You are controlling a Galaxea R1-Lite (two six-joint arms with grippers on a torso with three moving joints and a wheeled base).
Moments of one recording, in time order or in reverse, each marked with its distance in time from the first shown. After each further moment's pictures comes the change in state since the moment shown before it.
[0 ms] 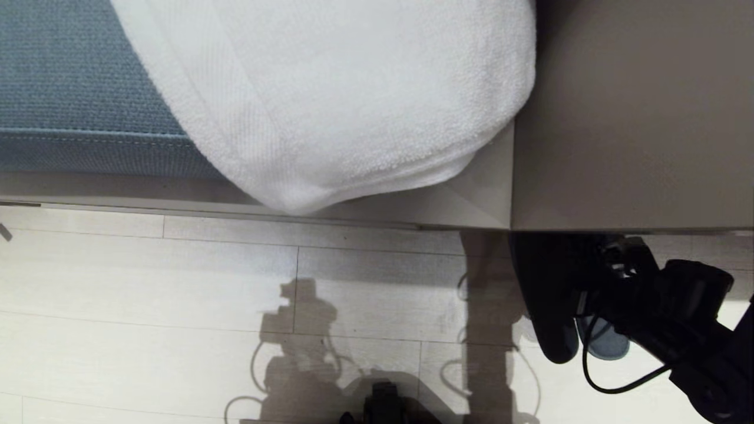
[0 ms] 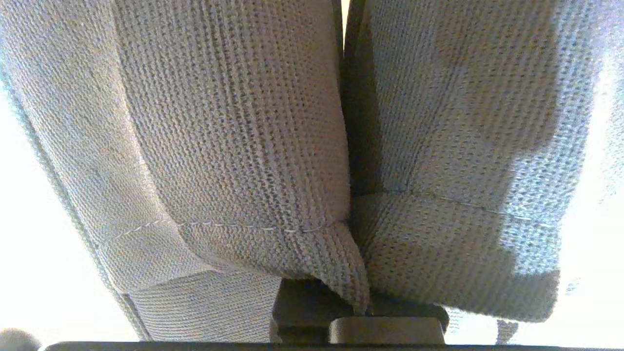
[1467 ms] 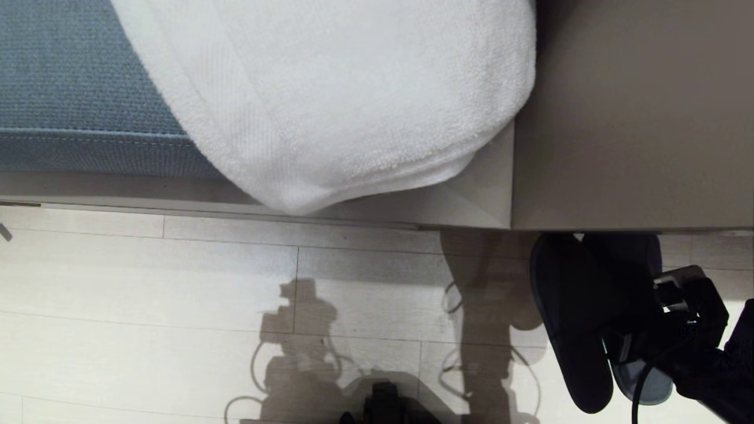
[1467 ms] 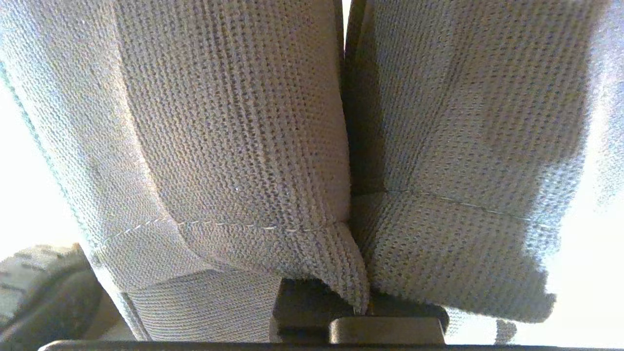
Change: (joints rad) left arm 0.000 0.000 0.000 0.000 0.000 -0.007; right arm 0.041 -0.268 0.311 -0.054 0.004 -0.035
